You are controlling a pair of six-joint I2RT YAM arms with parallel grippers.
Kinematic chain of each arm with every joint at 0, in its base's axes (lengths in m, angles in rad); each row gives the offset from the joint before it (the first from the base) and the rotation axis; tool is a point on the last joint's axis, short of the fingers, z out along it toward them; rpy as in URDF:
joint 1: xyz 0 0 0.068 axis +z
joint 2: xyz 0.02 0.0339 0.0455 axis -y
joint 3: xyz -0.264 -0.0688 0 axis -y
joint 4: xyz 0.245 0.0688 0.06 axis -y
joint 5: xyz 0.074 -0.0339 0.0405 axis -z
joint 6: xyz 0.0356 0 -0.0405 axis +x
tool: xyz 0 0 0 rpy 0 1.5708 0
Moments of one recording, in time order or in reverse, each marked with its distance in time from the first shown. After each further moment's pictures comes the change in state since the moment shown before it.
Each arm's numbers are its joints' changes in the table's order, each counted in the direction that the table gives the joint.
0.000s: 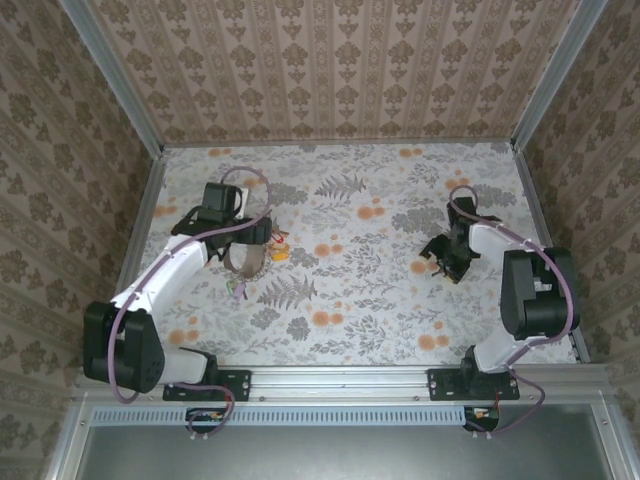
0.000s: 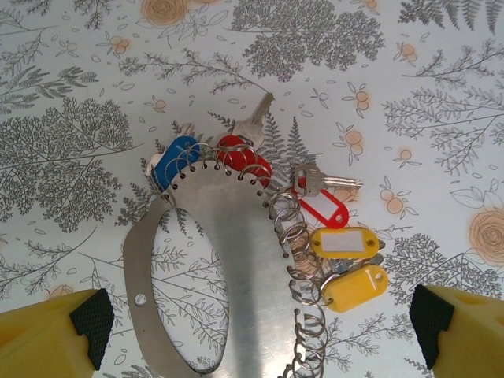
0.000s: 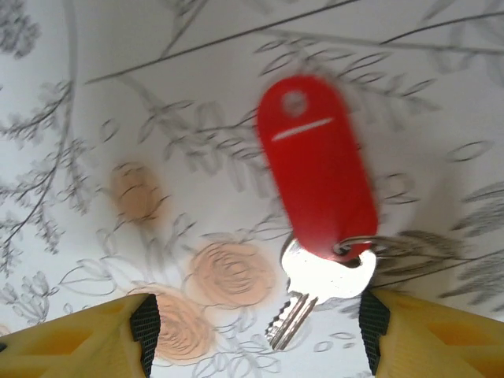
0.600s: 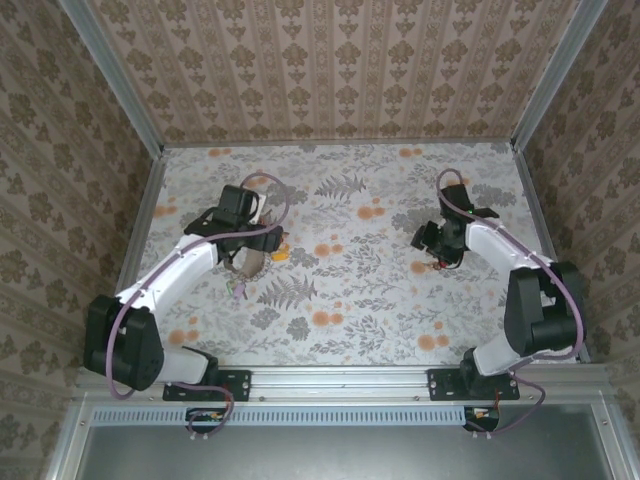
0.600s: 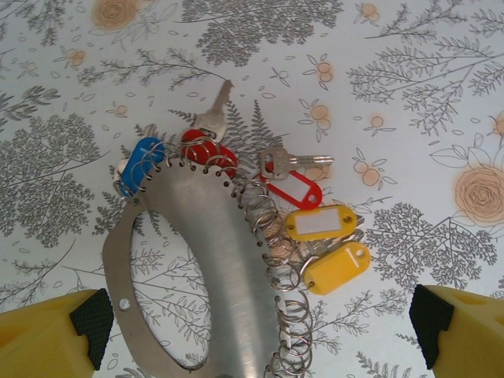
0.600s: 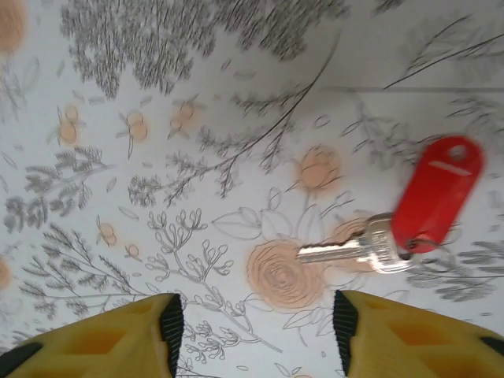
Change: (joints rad) left arm -0.110 -0.024 0.016 -0.027 -0.067 0.072; right arm 0.021 0.113 0.072 -0.031 -0.008 -0.171
